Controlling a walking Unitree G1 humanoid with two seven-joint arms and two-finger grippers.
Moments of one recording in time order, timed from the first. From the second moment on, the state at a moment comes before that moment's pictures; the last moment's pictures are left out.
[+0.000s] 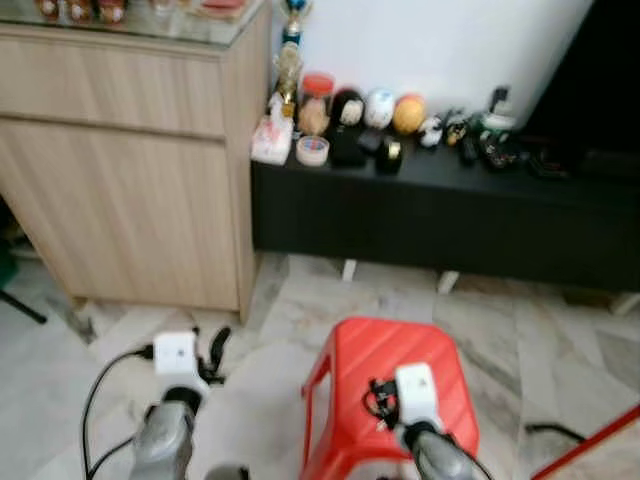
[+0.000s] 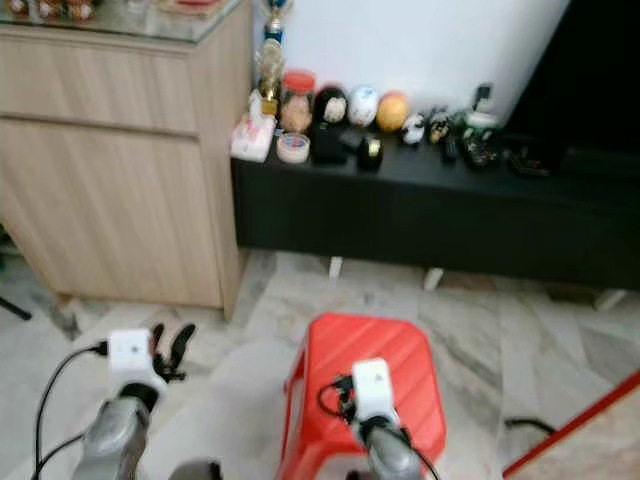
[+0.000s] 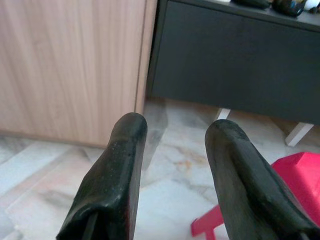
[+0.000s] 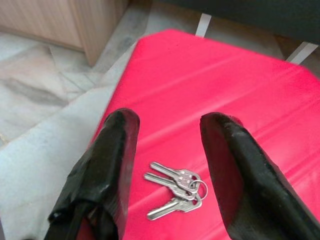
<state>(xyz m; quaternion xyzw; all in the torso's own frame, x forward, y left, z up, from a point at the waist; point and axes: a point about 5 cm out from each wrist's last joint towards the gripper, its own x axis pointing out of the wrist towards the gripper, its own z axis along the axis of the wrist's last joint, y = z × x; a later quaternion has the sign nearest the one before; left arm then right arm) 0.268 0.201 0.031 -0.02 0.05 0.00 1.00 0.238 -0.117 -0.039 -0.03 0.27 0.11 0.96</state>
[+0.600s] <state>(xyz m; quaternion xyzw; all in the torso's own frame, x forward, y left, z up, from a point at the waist) 0.267 0.195 0.028 -0.03 0.05 0.00 1.00 0.232 -0.130 -0.046 -0.03 0.29 0.10 0.95</state>
